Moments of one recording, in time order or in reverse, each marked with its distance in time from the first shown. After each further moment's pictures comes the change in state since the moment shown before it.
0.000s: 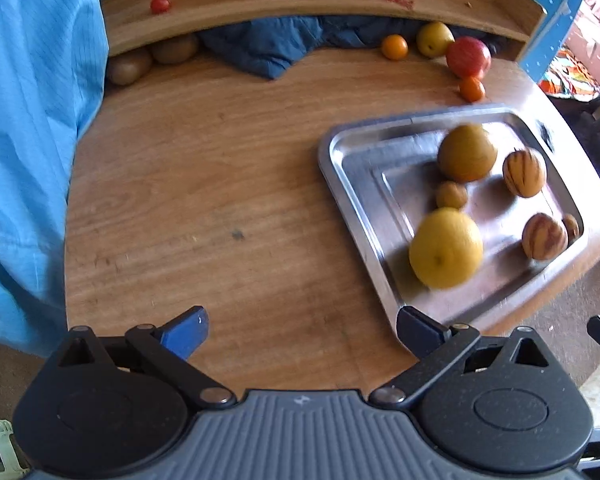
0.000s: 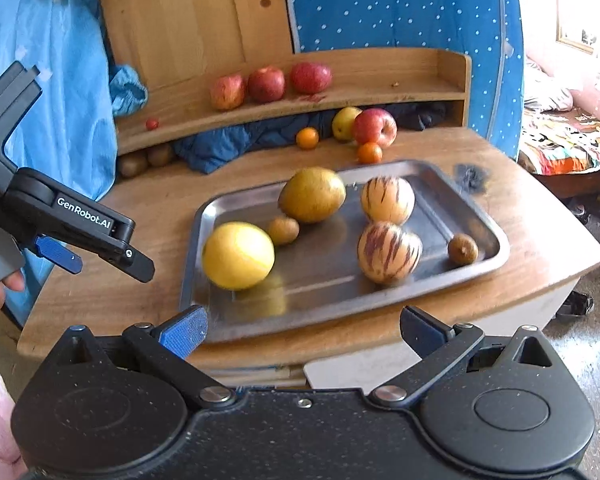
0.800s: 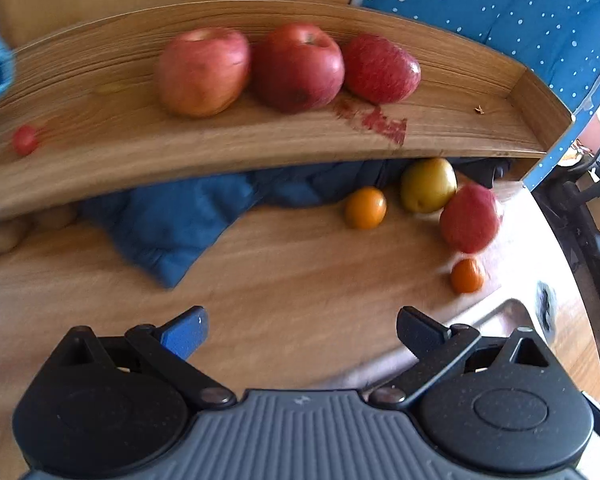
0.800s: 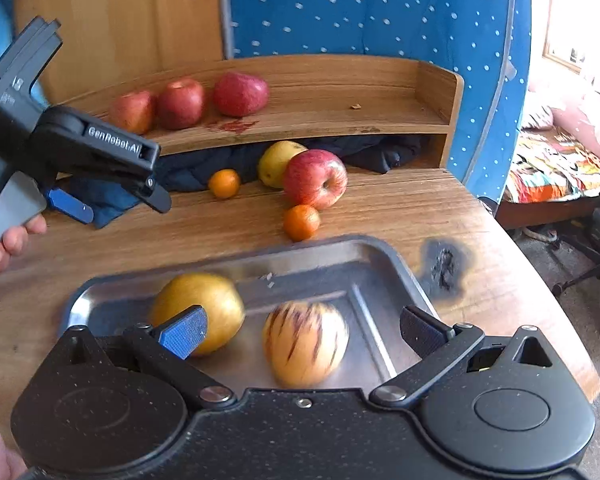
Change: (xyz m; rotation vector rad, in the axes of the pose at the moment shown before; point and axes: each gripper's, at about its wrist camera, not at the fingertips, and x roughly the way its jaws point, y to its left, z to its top) left arm 0.086 -0.044 0.180 -0.032 -0.136 -0.121; right arm 0.118 -0.058 0.106 -0.037 0.034 -0.138
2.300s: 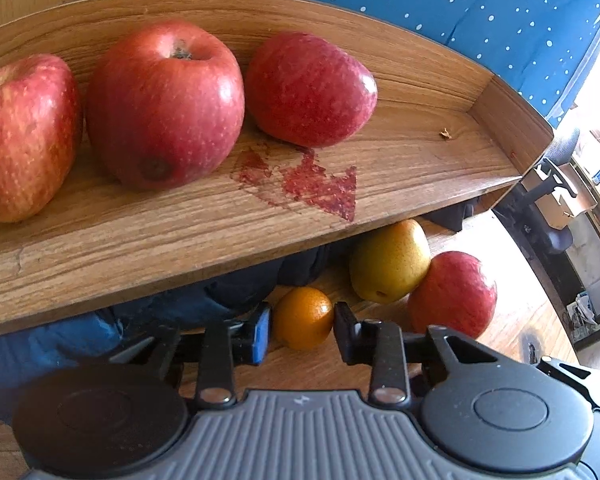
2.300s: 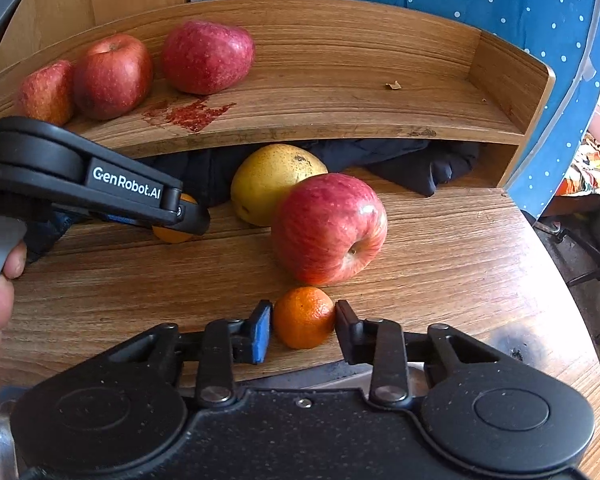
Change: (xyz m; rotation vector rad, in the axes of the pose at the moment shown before) left arm 0.074 -0.022 0.055 0.102 -0.054 -0.206; right arm 0.132 0.015 0.074 -0.052 0.134 -0.034
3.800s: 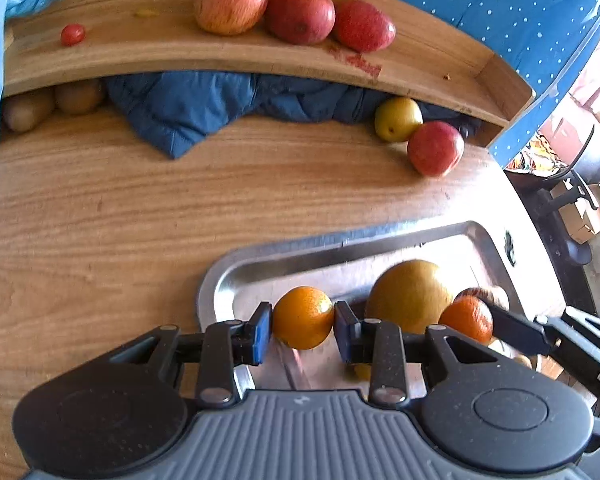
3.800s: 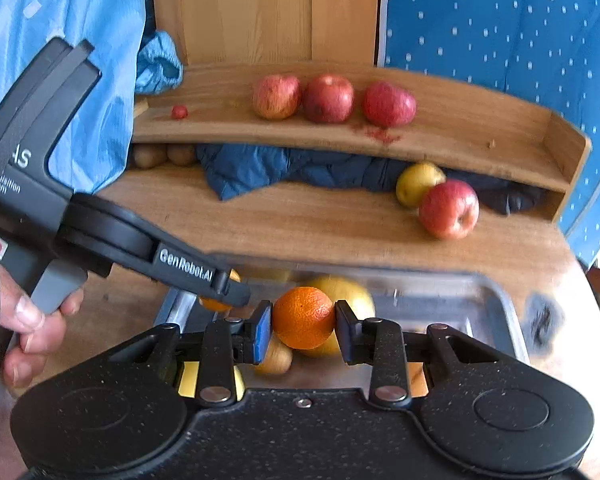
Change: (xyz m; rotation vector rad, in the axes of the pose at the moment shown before) left arm -0.123 -0.016 -0.147 -0.193 0.037 0.121; right arm -0.147 0.038 -0.097 -0.217 -0.135 0.287
